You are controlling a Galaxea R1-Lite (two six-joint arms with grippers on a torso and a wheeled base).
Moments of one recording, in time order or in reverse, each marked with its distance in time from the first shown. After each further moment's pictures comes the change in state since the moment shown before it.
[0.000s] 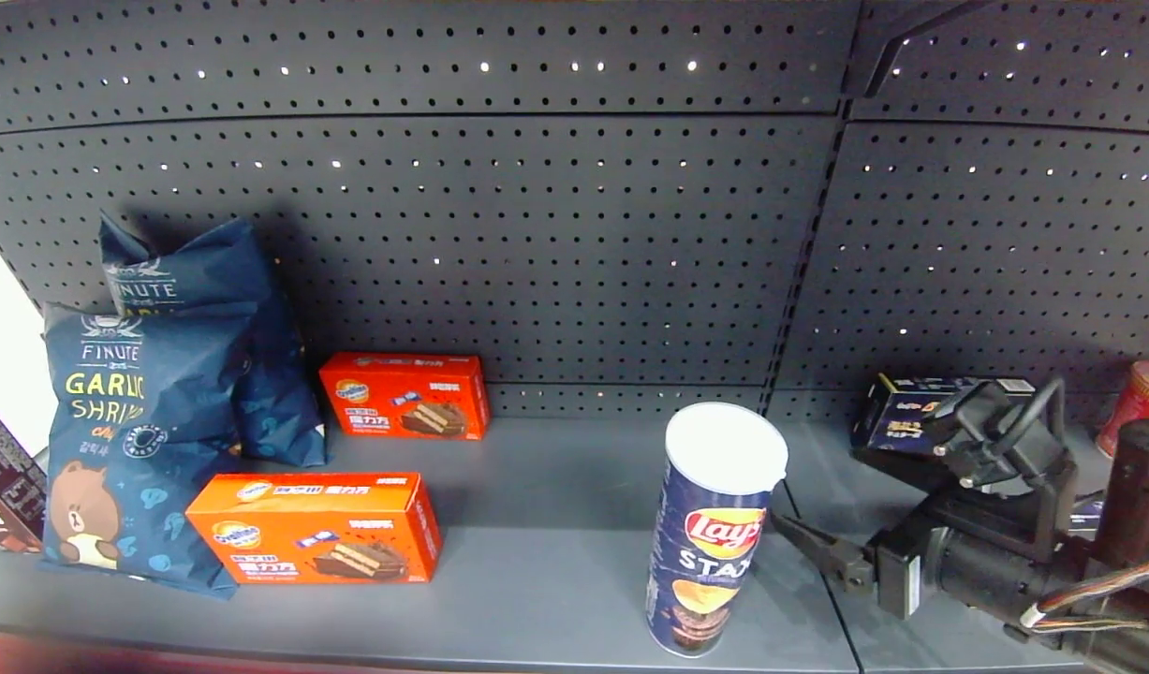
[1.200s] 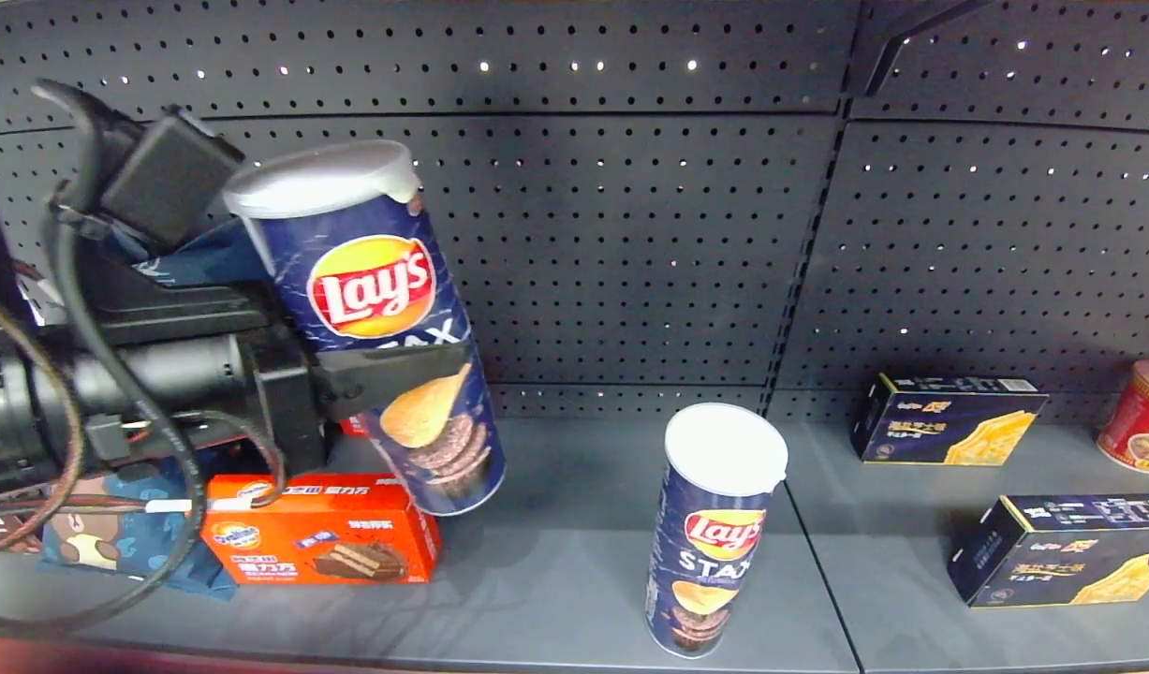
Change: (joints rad) left arm -0.240 1.119 -0.379 -0.523 -0.357 0.045; right arm 0.180 -0.738 -0.092 0.666 -0.339 -0.005
